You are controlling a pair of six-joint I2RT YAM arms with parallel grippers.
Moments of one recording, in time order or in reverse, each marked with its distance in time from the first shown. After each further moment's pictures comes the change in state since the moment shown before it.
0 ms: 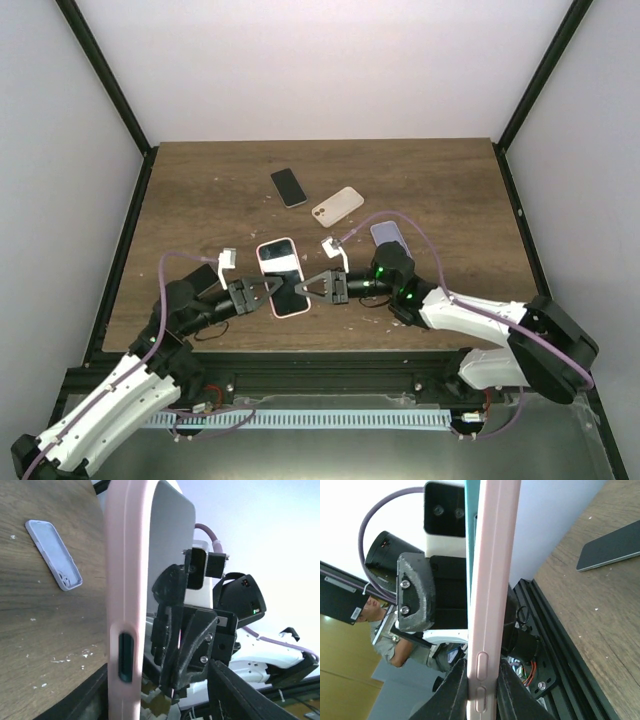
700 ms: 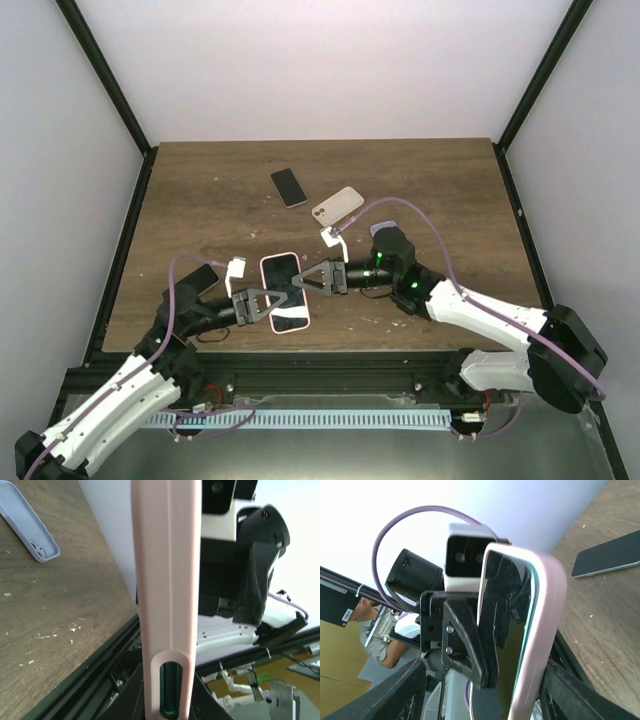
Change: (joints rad) left arm 0.000 -0.007 -0.069 0.090 0.143 0.021; right arm -0.008 -0.047 0.120 -0.231 -0.003 -0.065
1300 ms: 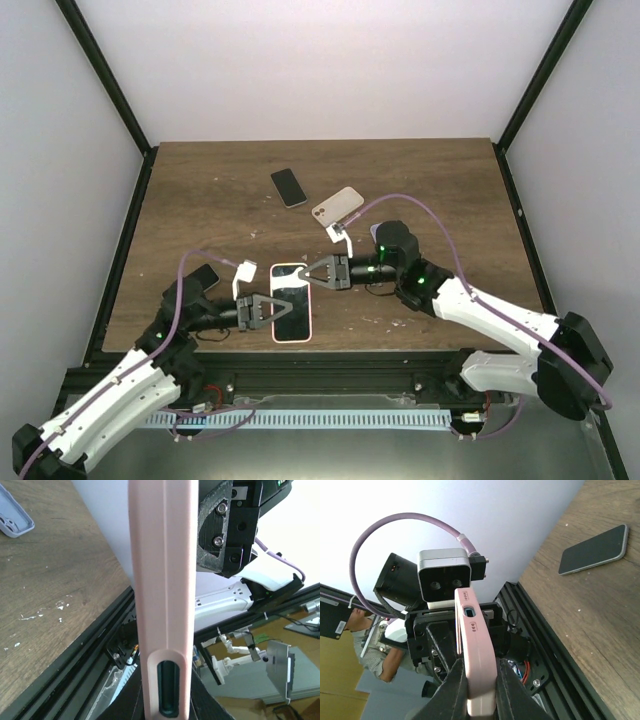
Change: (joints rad) left arm -0.004 0.087 0.039 -0.020 0.163 0.105; right arm -0.043 -0.039 0.072 -0.207 0.030 -0.014
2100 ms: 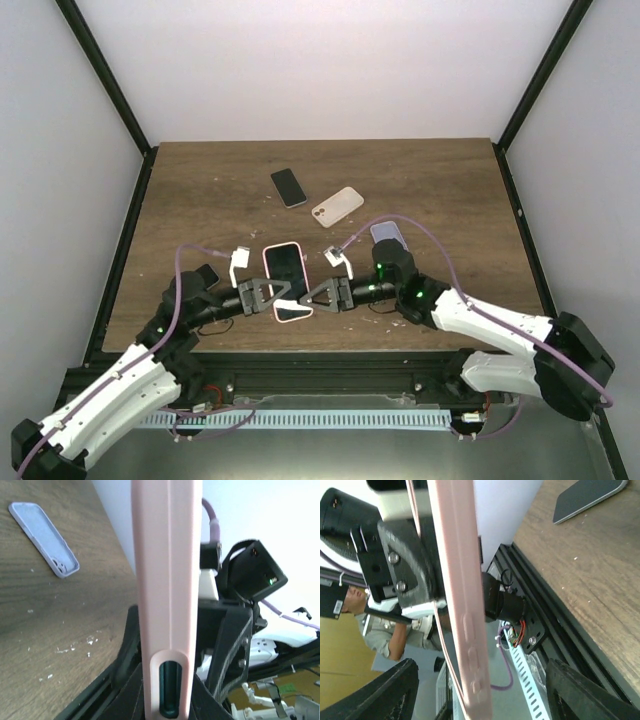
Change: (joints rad) left arm -0.002 0.048 0.064 -0.035 -0.190 -0.016; right arm 0.037 -0.030 -0.138 0.018 -0.063 0.019
